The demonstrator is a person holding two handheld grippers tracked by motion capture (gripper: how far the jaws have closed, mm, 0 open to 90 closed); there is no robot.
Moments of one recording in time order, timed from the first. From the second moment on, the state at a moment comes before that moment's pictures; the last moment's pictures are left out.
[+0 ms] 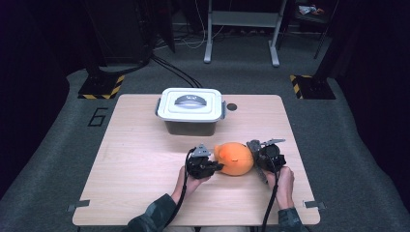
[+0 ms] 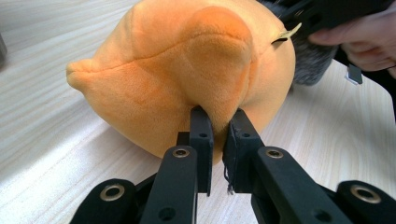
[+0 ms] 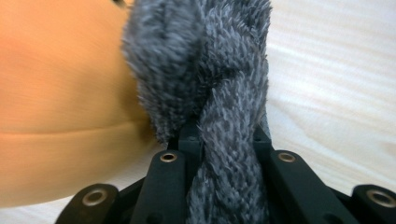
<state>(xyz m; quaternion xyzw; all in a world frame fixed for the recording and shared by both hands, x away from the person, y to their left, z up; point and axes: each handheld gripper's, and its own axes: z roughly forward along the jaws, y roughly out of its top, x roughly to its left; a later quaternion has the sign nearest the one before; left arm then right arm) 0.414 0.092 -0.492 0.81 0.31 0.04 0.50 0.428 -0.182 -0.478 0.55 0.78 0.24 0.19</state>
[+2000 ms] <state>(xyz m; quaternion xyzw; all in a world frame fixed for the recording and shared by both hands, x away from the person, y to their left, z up) 0.416 0.088 -0.492 0.81 0.30 0.03 0.49 0.423 -0.178 -0.457 0.54 0.77 0.25 0.21</state>
